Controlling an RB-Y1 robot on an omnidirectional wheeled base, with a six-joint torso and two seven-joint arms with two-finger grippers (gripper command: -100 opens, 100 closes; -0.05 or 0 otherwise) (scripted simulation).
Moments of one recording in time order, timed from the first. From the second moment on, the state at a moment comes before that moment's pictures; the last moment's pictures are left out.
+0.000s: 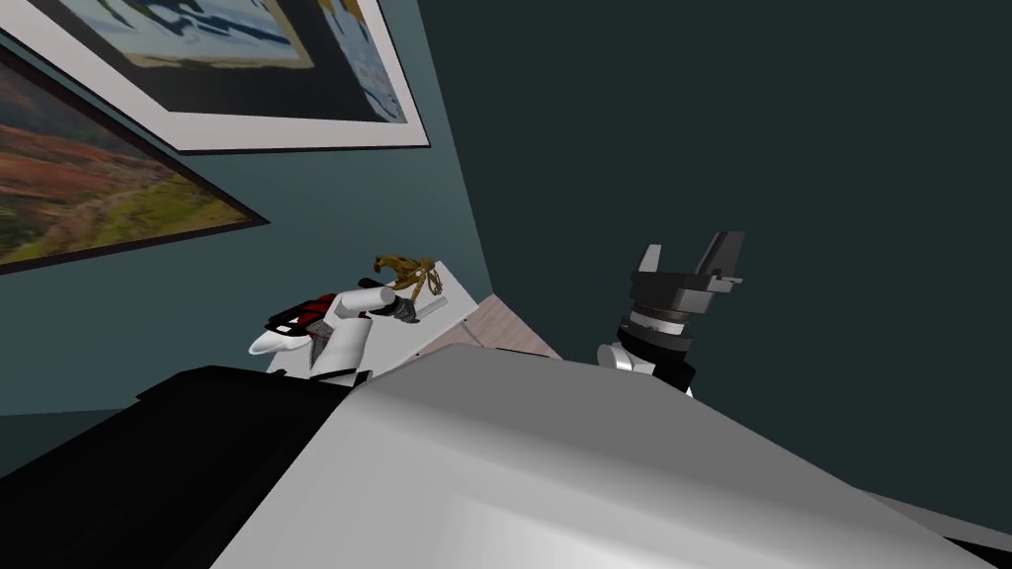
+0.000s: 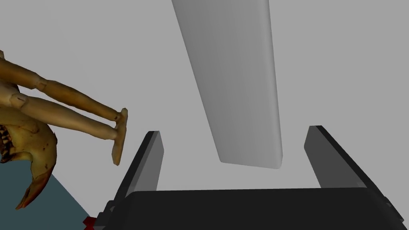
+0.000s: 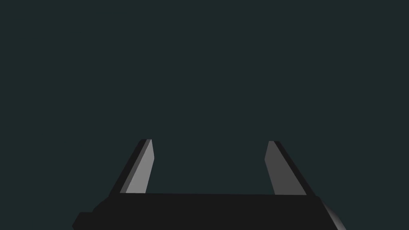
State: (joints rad) left arm 0.13 0.77 0.48 -1.57 0.63 1.44 0.27; right arm 0.48 -0.03 0.05 -2.32 -0.04 -0.60 -0.04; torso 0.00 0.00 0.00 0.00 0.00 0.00
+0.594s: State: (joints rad) left arm 0.12 0.80 0.52 -1.51 0.70 1.62 0.31; right arm 0.48 -0.03 0.05 -2.32 -0.04 -0.60 -0.04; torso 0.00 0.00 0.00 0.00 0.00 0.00
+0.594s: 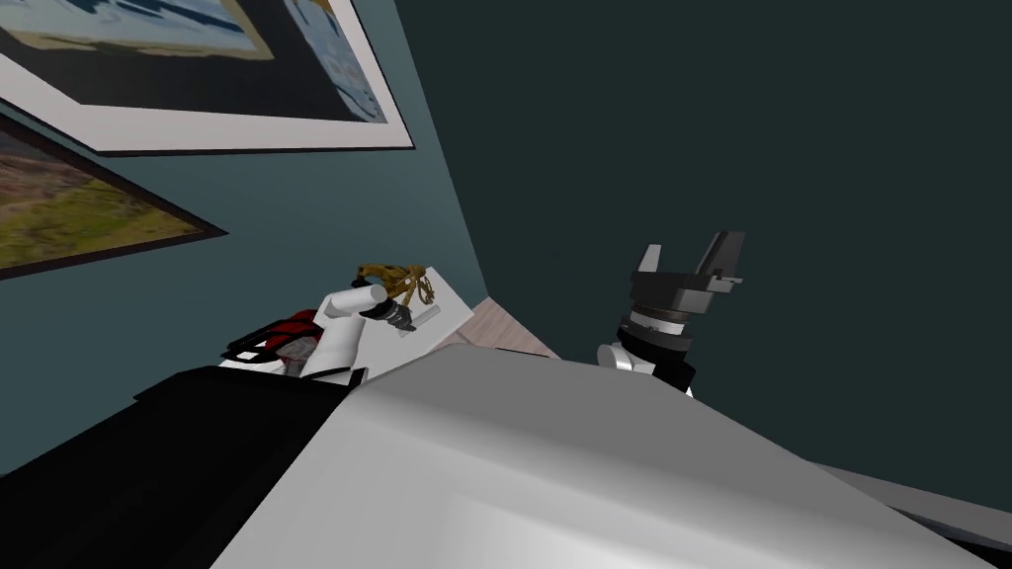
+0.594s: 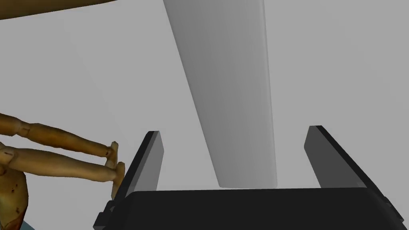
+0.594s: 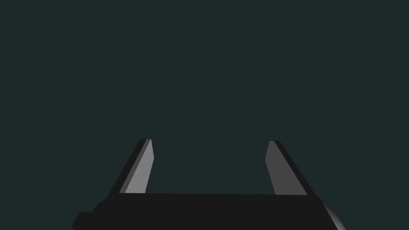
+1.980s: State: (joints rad) left arm 0.11 0.80 0.53 -1.41 0.74 1.73 0.32; right arm 0.48 -0.03 0.05 -2.32 -0.04 -0.60 -0.04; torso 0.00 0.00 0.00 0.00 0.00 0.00
